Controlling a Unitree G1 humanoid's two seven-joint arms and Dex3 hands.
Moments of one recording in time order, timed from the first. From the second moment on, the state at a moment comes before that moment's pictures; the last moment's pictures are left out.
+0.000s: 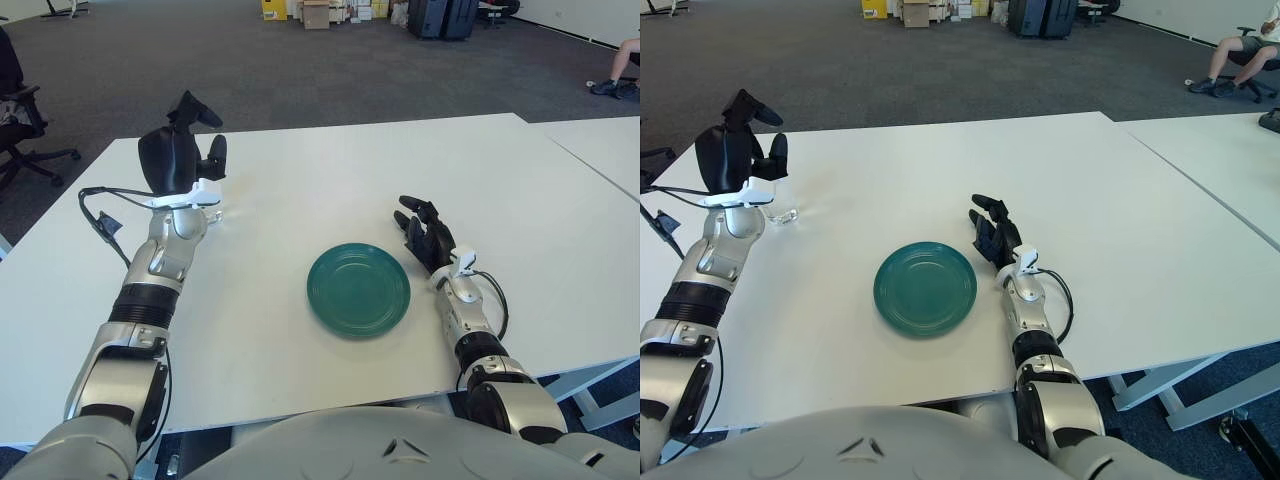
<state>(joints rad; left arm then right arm) -0.38 0.43 -0.04 0.33 0.53 -0.26 0.62 -0.30 -0.01 -0.12 0.88 0.10 -0.55 0.23</state>
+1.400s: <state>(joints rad) -0.36 0.26 0.21 0.03 0.31 -0.22 0.57 -0.33 -0.01 -0.13 0.94 0.10 -0.58 0.26</state>
